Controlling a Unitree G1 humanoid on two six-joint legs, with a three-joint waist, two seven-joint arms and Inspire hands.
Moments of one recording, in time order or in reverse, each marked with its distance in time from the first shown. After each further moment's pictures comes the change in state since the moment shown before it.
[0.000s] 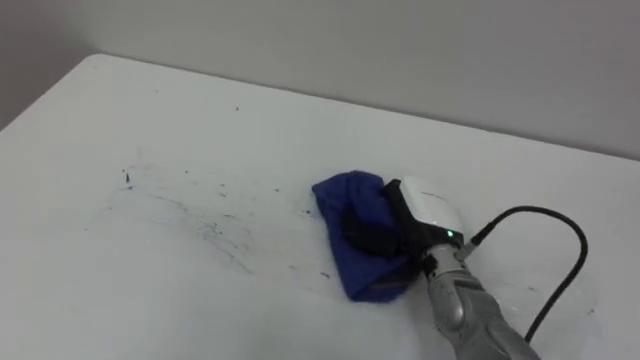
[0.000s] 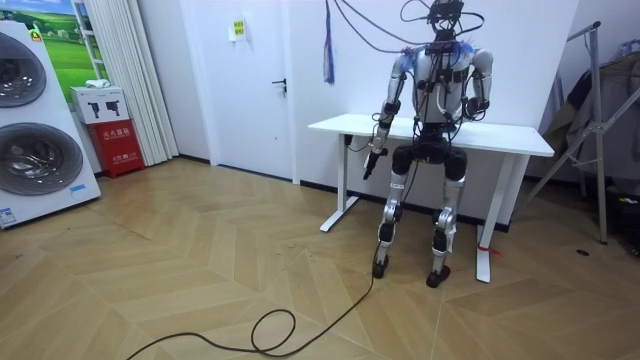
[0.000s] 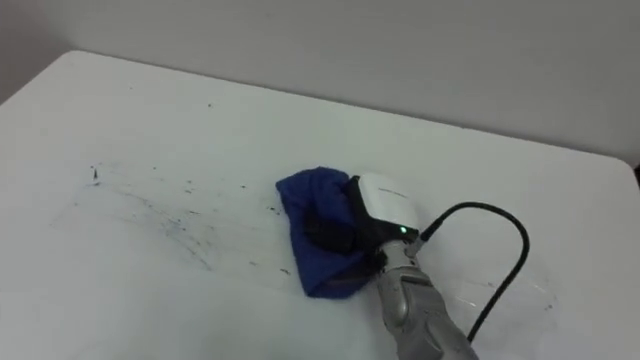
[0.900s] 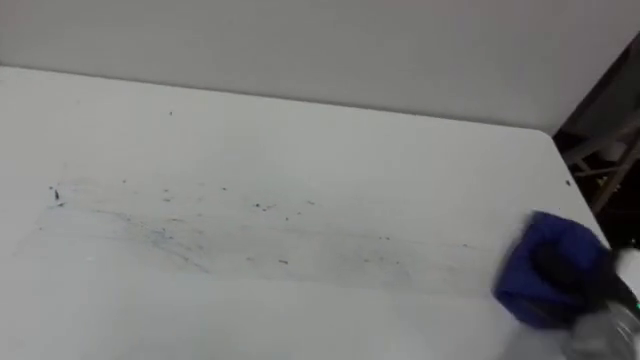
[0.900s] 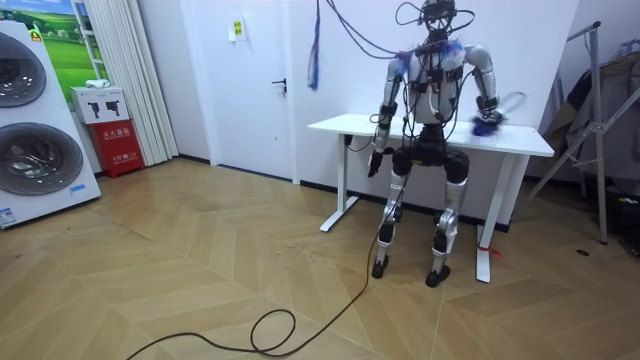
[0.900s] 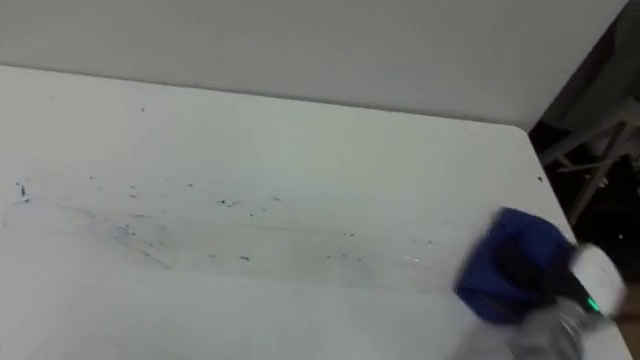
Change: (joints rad) left arm -0.088 0.025 0.050 0.042 0.042 0.010 -0.009; right arm -0.131 -0.064 -0.077 -0.069 0.171 0.187 0.016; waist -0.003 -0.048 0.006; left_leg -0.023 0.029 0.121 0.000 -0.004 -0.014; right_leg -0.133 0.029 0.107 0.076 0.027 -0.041
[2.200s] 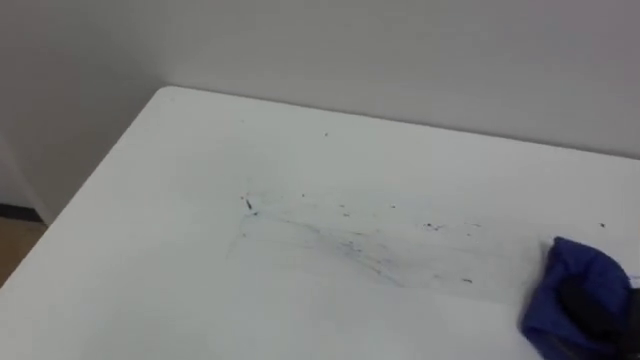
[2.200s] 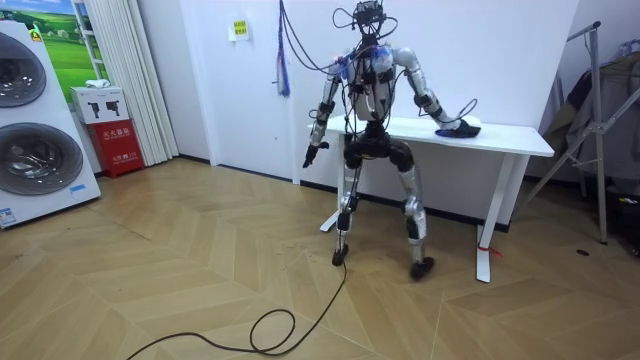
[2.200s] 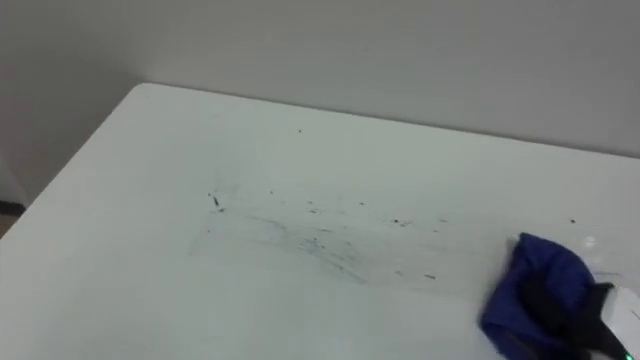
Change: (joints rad) left arm 0.122 0.171 0.104 -0.031 0.010 -0.010 0.012; right arm 0.307 -0.137 -0.348 0.388 0.211 -0.186 -0.230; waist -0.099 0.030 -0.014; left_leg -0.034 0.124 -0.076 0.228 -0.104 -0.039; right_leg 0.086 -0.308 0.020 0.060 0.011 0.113
